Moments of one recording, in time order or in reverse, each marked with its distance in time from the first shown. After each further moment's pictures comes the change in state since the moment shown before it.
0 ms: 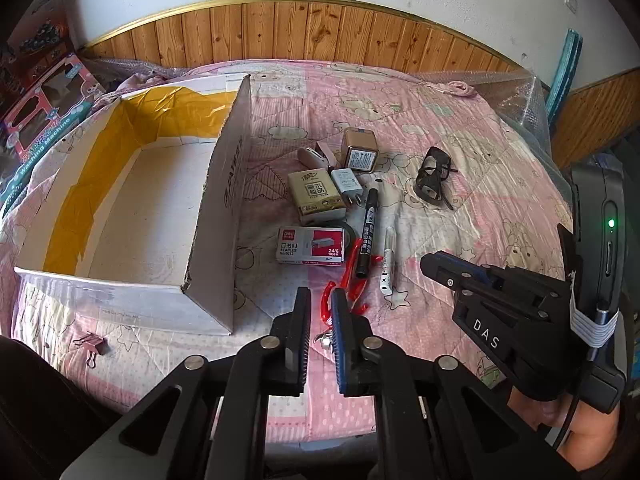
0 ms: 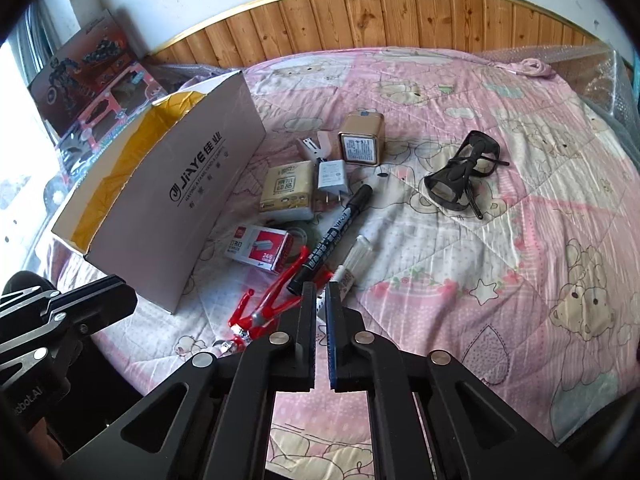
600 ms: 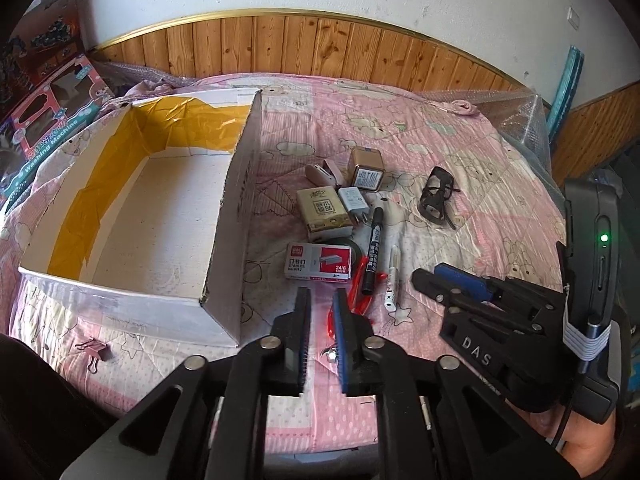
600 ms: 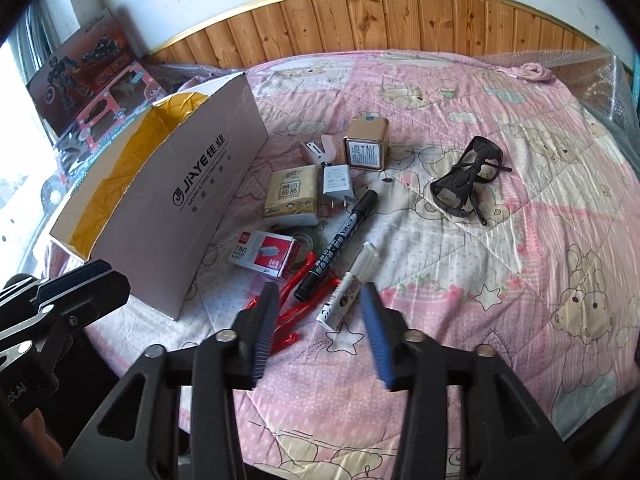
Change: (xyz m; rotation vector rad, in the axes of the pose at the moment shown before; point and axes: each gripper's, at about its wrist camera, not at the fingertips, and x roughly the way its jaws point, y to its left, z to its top) left arm -0.007 0.015 0.003 -0.048 -0.065 0.001; right arm 0.000 0.005 0.005 0.015 0.004 -0.001
